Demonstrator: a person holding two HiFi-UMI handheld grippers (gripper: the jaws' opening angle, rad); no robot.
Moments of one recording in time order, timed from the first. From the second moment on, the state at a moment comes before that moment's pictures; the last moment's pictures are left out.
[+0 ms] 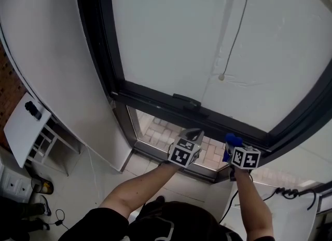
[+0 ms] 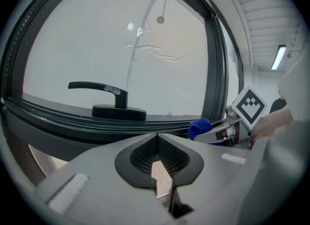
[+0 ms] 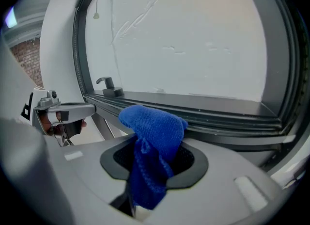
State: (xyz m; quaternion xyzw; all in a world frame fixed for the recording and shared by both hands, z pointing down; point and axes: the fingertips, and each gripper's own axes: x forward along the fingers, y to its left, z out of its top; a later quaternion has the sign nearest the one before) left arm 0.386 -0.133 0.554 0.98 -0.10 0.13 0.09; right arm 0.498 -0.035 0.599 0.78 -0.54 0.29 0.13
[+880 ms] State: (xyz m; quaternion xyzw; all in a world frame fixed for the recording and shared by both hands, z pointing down) left arm 0.338 -0.180 0.548 0.97 -0.17 0.13 0.10; right arm 0.439 -0.105 0.594 0.73 -0.60 0.33 0.05
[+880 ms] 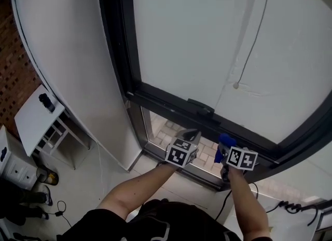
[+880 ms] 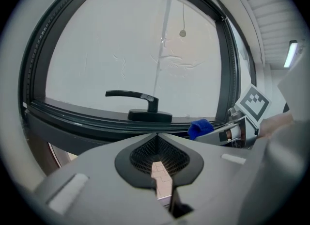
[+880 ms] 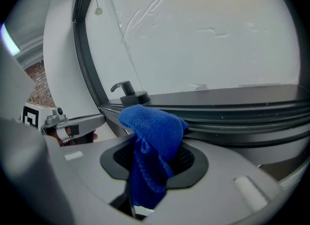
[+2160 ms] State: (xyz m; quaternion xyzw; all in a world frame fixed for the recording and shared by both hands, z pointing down) left arm 0.249 -0.278 0.553 0.97 -0.19 0.12 0.11; right arm 0.356 -0.208 0.593 0.70 -0.62 0.36 0.02
